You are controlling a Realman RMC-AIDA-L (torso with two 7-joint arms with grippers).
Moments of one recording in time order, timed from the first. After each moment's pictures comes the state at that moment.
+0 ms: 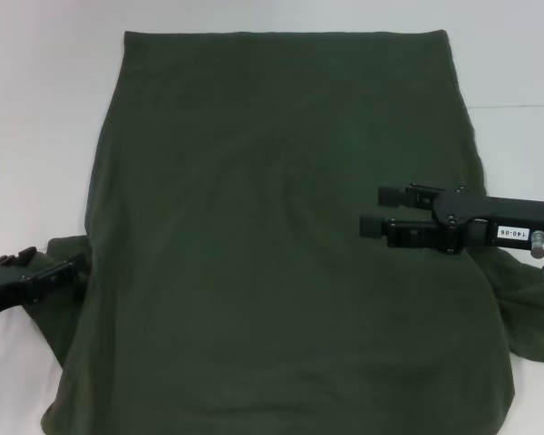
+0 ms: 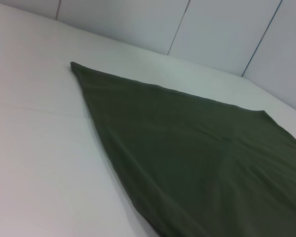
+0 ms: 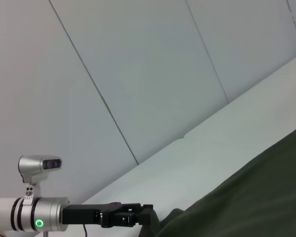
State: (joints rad) left arm -0.33 -2.11 0.57 0.60 1.84 1.14 -1.45; right arm 0.58 2.05 -0.64 -0.61 -1.94 -1.60 1.60
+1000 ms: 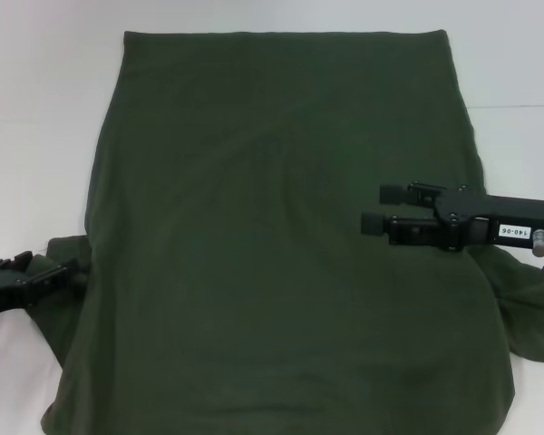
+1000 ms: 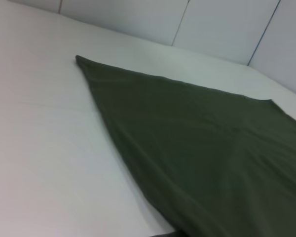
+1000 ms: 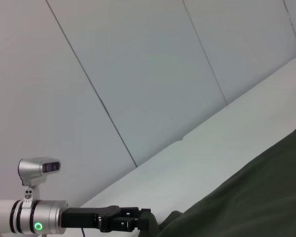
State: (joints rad) left arm -0.33 -2.10 0.58 0.61 1.87 1.11 -1.46; right arm 0.58 2.05 -0.63 -0.61 -1.94 -1.60 1.60
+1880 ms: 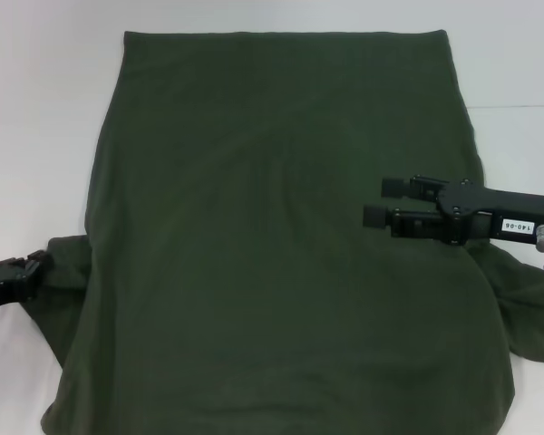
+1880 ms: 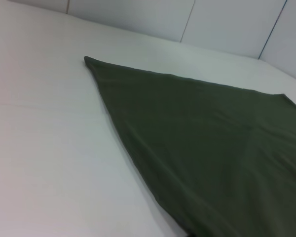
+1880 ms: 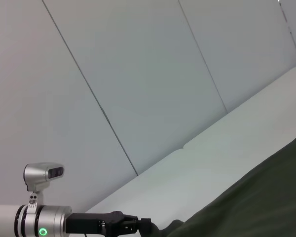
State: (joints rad) left arm -0.34 -2.12 0.58 0.66 1.91 1.08 -1.49; right arm 0.58 2.05 -0.62 -0.61 -1.92 -1.61 1.60
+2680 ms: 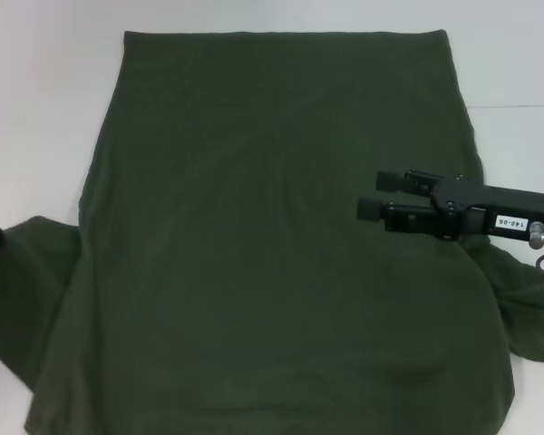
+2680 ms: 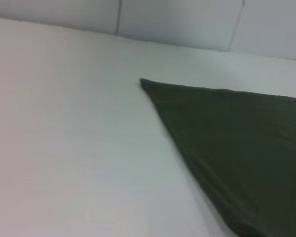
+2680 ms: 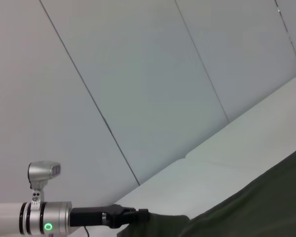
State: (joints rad) left arm -0.34 -2.12 0.56 0.73 1.91 0.97 -1.51; right arm 0.58 2.06 -0.62 -0.61 -1.90 -1.60 1.59
